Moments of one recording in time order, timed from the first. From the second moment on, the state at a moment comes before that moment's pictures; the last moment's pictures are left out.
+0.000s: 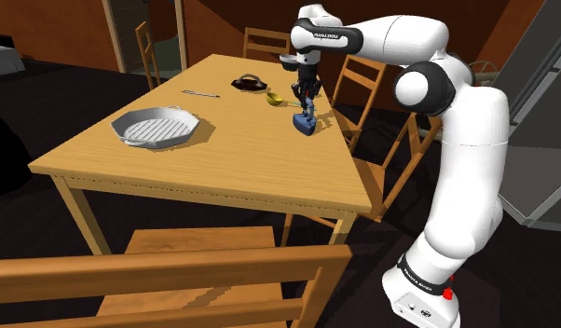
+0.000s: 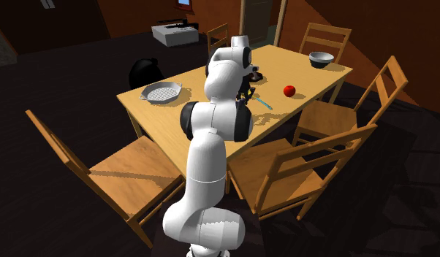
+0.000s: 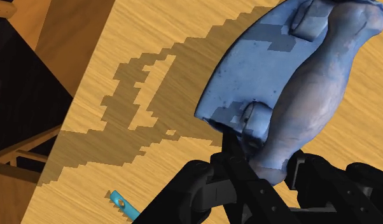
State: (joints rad) arm -0.20 0.42 -0.07 -1.24 -0.11 1.59 0.10
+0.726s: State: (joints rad) arm -0.20 0.47 -0.07 -1.04 -0.11 1.44 0.09
